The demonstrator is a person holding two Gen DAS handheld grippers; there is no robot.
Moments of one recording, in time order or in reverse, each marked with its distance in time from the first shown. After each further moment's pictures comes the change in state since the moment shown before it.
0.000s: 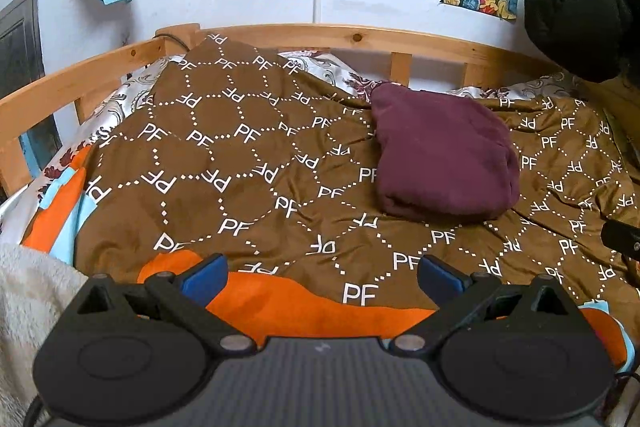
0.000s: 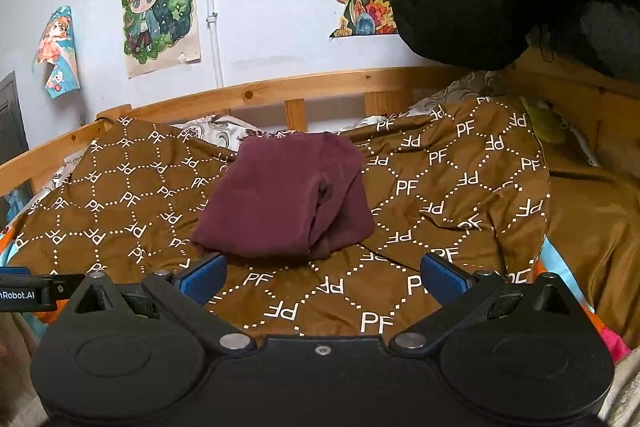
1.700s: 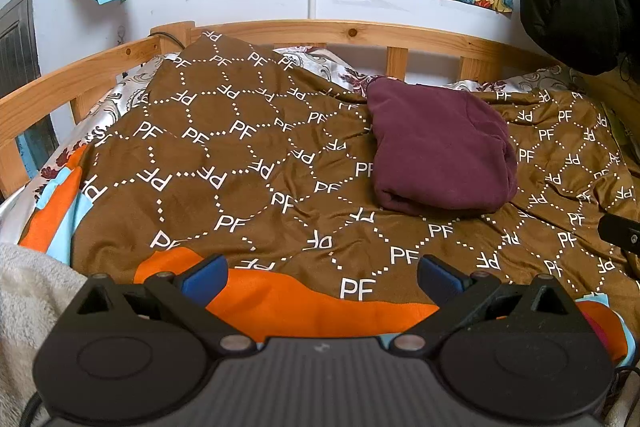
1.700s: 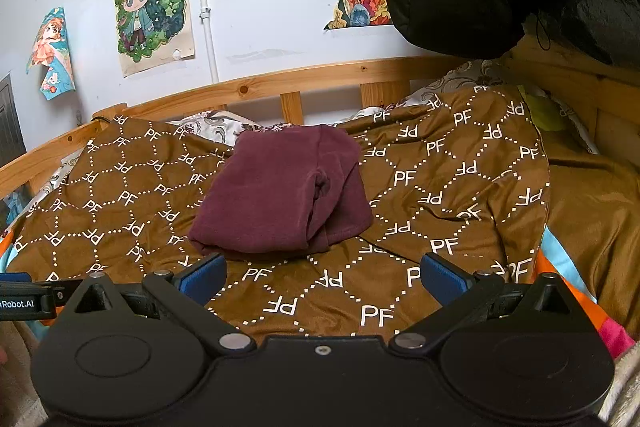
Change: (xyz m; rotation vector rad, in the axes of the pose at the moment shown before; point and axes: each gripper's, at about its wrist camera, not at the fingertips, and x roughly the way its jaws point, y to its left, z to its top) left arm 0.002 -0.002 -0.002 0.010 0.008 -0.005; right arm 0.003 -0.002 0.000 0.015 0.015 0.001
